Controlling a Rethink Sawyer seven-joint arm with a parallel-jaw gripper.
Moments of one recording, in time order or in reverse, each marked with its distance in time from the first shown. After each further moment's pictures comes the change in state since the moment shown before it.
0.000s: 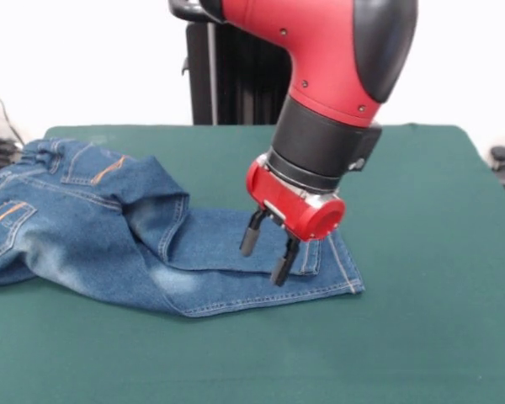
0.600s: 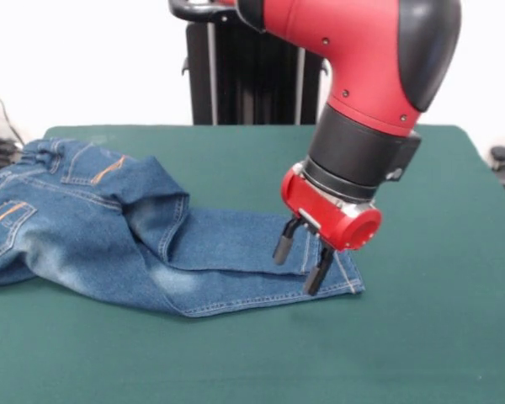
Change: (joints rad) arm 0.069 0.053 -0.046 -0.040 0.094 0.033 0.059
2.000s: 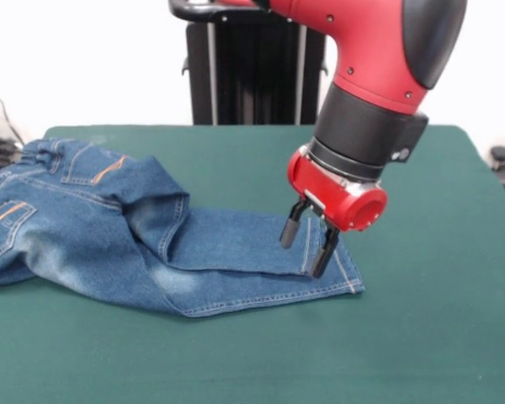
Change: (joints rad) arm 0.013 -0.049 0.000 0.062 0.026 -0.004 0.006
